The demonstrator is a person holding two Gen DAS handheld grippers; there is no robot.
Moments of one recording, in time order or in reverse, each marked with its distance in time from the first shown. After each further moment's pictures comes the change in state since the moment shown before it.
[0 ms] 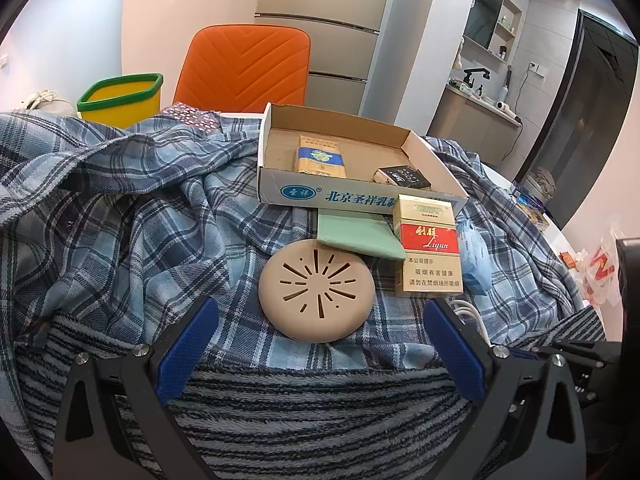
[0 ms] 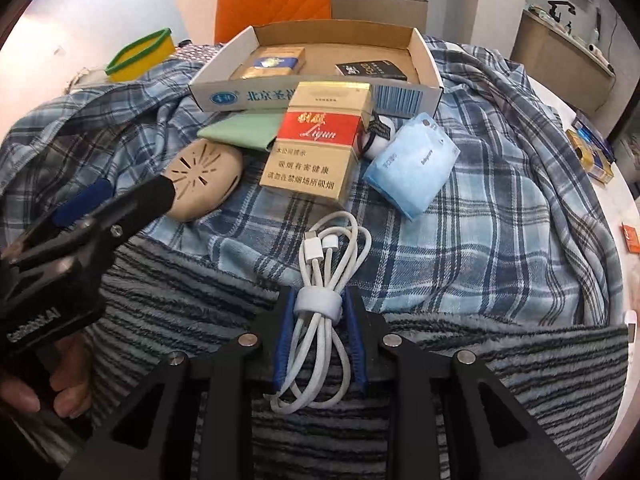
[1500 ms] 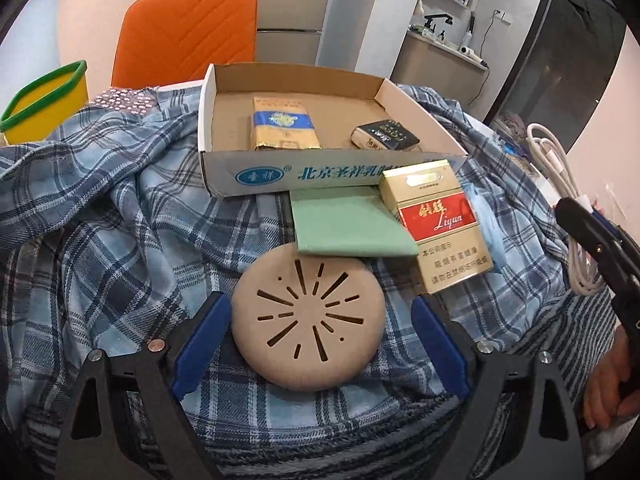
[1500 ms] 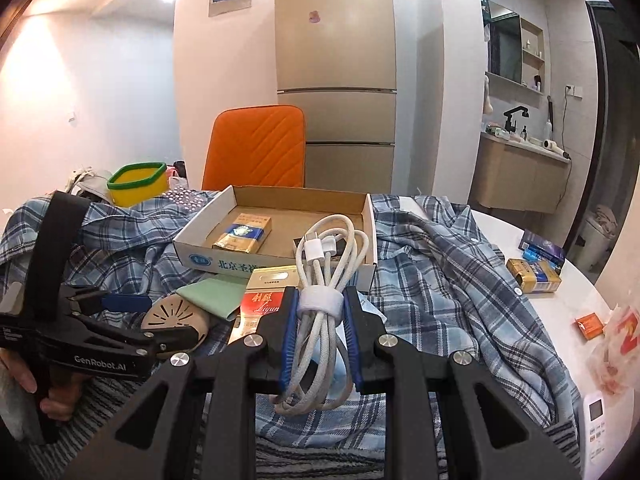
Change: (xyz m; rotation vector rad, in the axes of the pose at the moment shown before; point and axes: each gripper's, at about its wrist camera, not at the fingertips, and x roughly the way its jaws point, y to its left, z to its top) left arm 0.060 0.004 0.025 0.138 0.188 -0.125; right arm -0.057 -0.029 0.011 -0.020 -0.571 -0.073
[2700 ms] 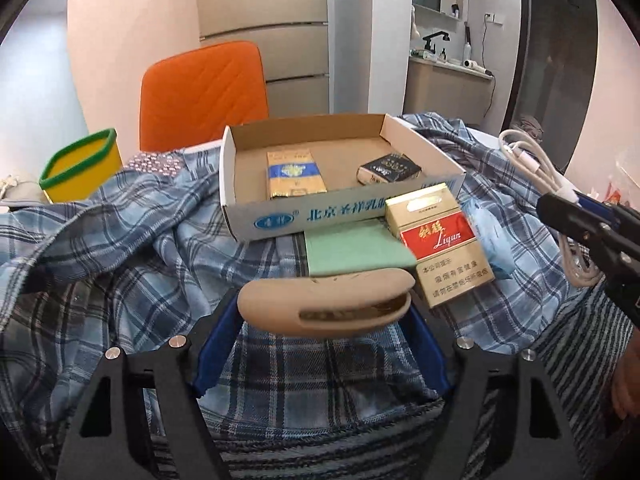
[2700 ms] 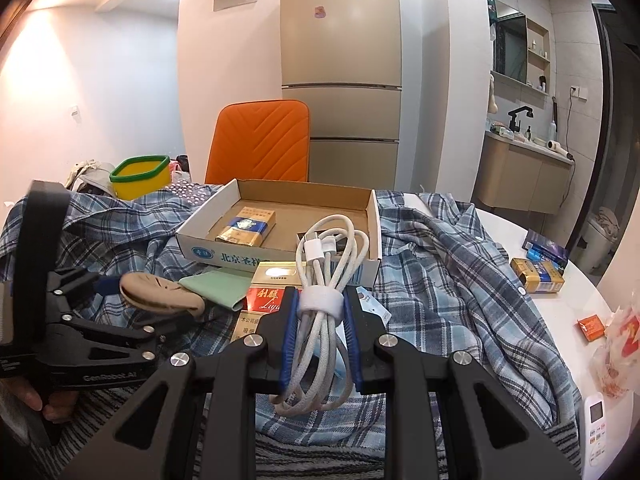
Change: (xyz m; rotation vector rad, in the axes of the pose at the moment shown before) left arm -0.028 -0.023 -0.010 0.120 -0.174 0.166; right arm 0.001 0.001 -0.003 -0.013 0.007 0.007
